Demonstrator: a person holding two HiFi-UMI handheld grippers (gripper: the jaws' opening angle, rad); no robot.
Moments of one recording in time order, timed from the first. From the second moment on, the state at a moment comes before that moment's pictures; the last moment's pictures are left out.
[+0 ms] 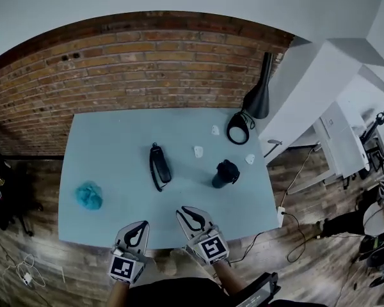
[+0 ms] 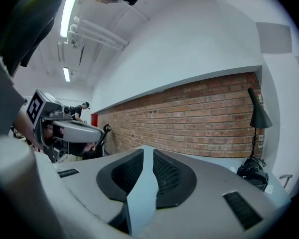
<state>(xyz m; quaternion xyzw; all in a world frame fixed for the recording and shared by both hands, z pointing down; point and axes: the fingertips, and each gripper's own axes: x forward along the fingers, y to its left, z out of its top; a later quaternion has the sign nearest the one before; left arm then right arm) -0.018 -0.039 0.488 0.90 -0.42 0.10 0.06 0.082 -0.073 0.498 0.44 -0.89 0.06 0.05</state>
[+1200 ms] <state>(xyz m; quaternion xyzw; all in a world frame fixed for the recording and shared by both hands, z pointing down) -0.172 -0.087 0.538 0.84 -0.52 0.12 0.12 0.030 -0.302 0.684 0.46 -0.84 0.13 0.25</state>
